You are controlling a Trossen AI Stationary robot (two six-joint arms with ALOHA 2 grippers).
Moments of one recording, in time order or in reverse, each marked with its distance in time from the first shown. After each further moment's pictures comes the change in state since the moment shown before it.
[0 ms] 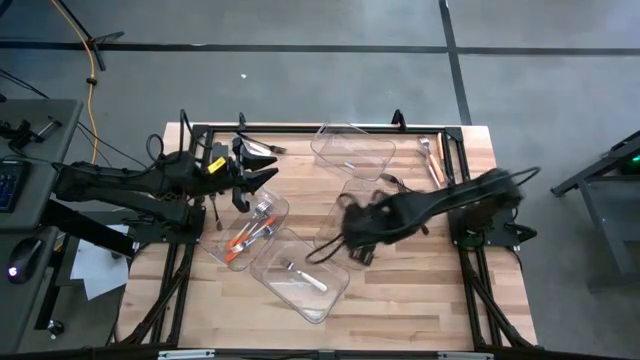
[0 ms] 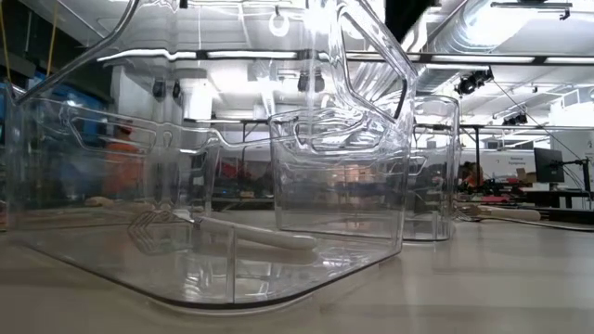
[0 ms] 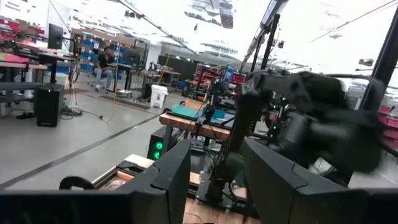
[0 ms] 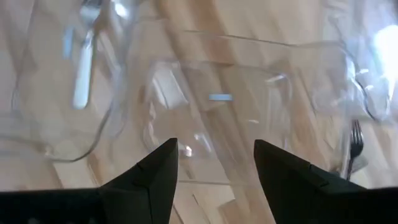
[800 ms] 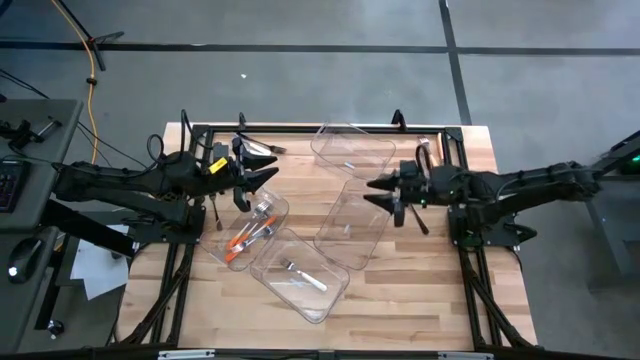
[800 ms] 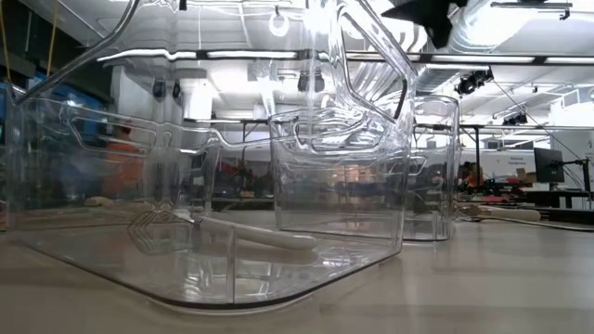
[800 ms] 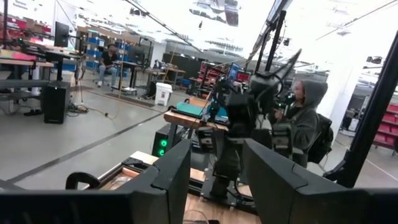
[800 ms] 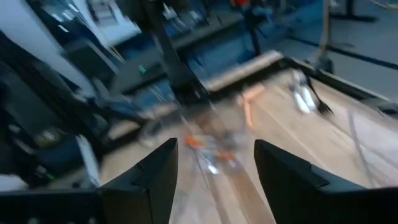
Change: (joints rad) left arm 0.000 0.000 0.000 -0.012 -0.019 -0.001; right arm -0.227 -0.806 -0.991 1.331 -0.091 -0.250
